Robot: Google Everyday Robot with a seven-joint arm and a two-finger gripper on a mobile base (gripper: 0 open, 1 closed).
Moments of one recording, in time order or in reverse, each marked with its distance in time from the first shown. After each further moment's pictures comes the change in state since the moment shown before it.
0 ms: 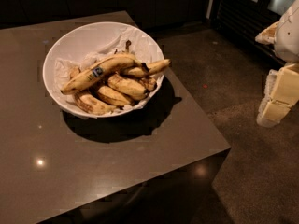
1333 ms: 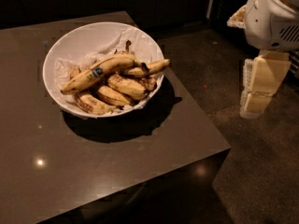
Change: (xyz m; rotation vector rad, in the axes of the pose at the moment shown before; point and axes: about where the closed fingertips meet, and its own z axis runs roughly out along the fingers) arm -0.052 0.004 -0.018 0.046 0.054 -0.186
